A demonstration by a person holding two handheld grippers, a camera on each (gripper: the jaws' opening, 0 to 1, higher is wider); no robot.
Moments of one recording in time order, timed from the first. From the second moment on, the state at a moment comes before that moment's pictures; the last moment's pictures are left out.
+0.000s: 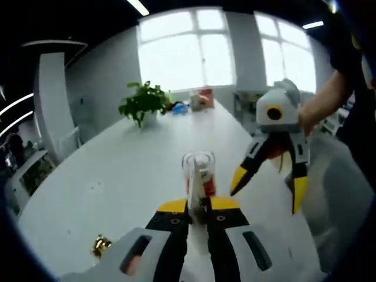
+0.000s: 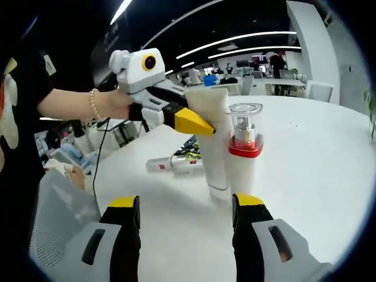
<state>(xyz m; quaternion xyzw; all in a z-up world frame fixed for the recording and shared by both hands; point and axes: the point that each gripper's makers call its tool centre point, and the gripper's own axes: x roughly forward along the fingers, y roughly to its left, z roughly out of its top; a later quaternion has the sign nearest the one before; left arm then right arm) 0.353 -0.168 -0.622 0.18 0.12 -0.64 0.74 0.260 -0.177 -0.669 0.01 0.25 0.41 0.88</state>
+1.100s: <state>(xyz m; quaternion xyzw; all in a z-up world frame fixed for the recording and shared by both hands) 0.349 -0.169 -0.624 0.18 0.13 -0.64 0.74 0.258 -0.180 -0.676 0.01 0.25 0.40 0.88</state>
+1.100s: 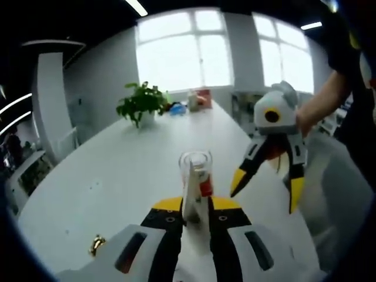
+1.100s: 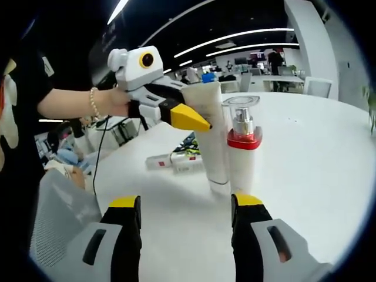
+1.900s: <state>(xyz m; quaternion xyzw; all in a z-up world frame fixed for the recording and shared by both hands) 0.349 -0.122 -0.622 0.13 0.18 -0.57 0.79 0.254 -0.175 -0.669 0.01 0.26 0.41 0.88</state>
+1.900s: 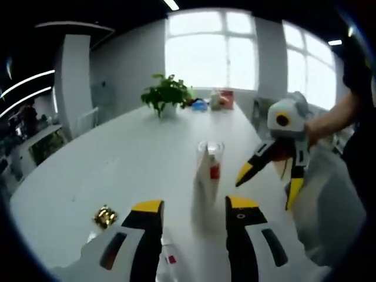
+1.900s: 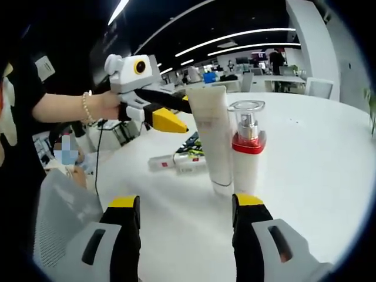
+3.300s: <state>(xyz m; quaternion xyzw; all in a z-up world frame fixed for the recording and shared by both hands) 0.276 0.006 -0.623 0.00 0.24 -0.34 0.91 0.228 -0.174 -0.657 0.00 0.25 0.43 0.87</state>
